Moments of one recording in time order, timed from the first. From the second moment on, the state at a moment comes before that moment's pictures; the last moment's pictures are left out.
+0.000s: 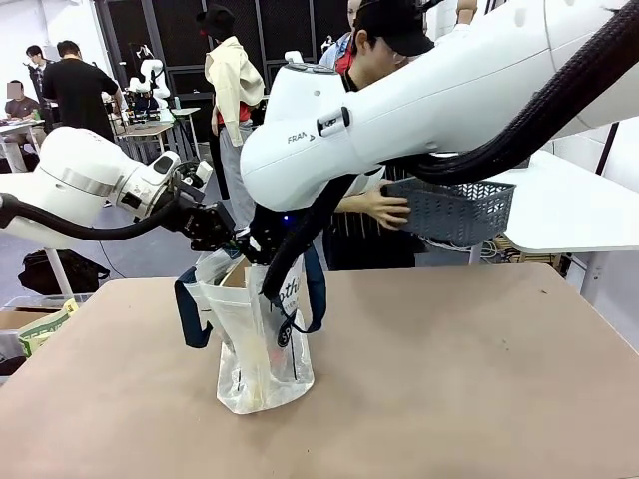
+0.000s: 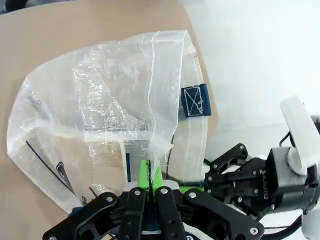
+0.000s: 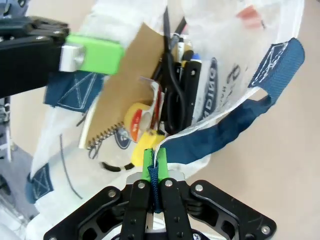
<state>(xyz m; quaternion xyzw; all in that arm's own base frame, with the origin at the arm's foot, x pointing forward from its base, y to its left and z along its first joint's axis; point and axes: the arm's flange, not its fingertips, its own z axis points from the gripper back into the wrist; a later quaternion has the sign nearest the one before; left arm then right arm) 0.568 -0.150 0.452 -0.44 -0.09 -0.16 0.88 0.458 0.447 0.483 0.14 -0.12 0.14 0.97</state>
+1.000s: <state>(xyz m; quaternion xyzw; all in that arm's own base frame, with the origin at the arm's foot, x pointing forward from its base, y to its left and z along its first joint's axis) 0.573 -0.148 0.446 -0.49 -0.10 -0.21 0.84 0.453 0.493 0.476 0.13 -0.14 0.26 0.95</state>
